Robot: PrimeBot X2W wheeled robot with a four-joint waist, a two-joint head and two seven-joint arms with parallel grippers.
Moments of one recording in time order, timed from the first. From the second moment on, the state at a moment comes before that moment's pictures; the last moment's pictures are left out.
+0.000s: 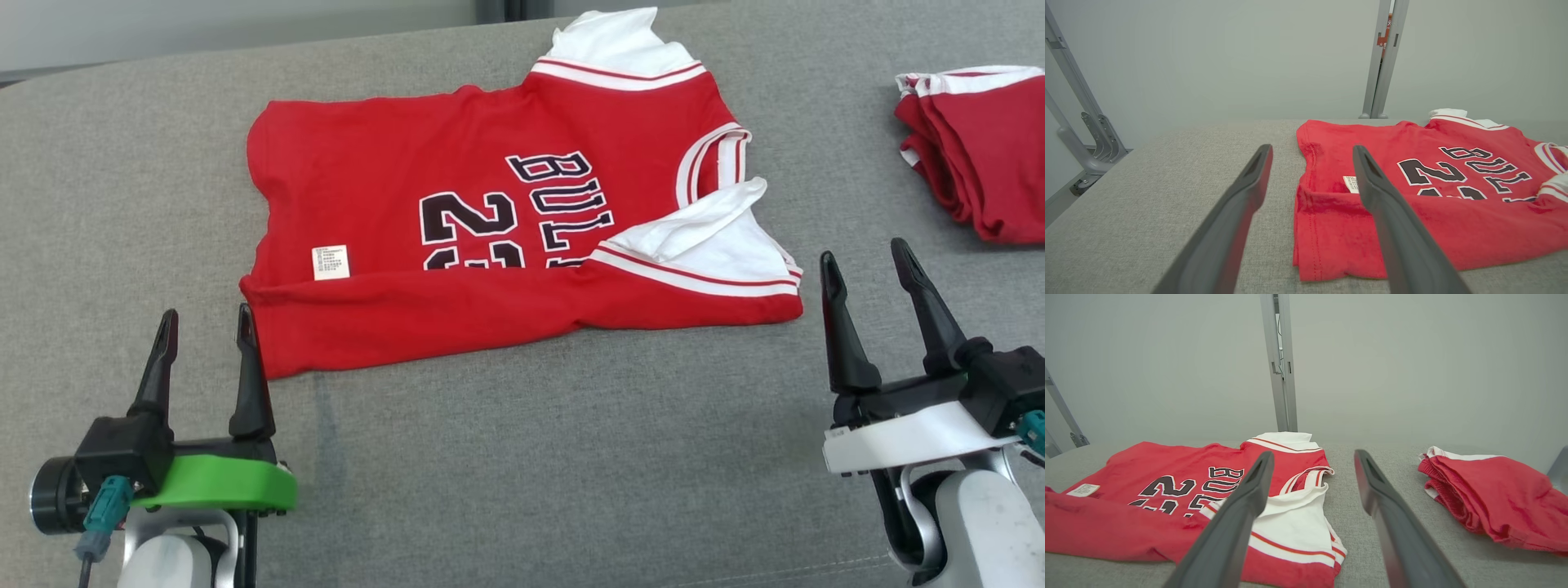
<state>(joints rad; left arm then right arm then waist) -0.12 0.17 -0.08 0.08 -0.27 0.04 -0.23 -0.12 -0.15 0.02 -0.02 0.17 0.13 -0.24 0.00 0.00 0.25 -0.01</state>
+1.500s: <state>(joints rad) -0.19 0.22 -0.14 0.35 -0.49 -0.11 -0.05 -0.25 -0.20 0.10 0.40 0.38 0.13 -0.18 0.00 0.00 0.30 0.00</state>
